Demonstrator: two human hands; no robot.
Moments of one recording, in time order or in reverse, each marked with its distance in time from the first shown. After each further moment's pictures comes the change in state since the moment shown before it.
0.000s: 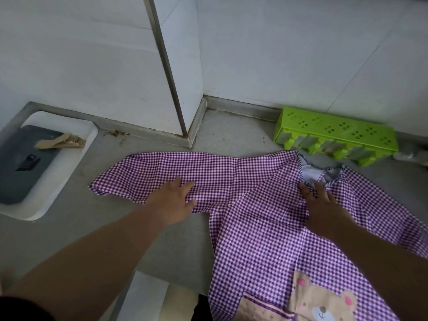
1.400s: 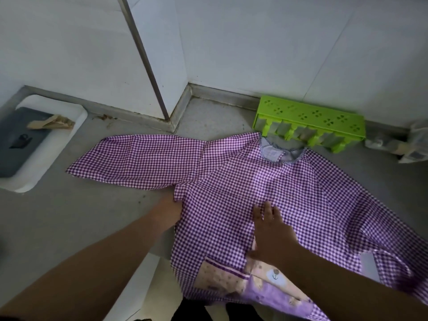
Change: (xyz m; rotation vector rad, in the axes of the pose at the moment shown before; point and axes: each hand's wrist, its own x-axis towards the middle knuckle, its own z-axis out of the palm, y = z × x) left_hand -0.058 0.075 0.071 -0.701 0.132 -0.257; right_hand -0.095 -0.046 0.050 -0.119 -0.162 -0.188
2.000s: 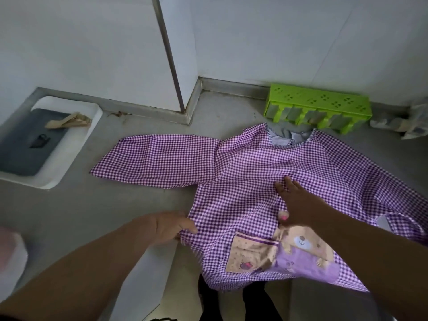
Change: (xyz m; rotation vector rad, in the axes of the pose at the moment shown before) left_hand -0.051 -0.061 -0.040 -0.331 -0.779 -0.040; right_hand 0.007 0.015 -0.011 -0.020 0.062 -0.006
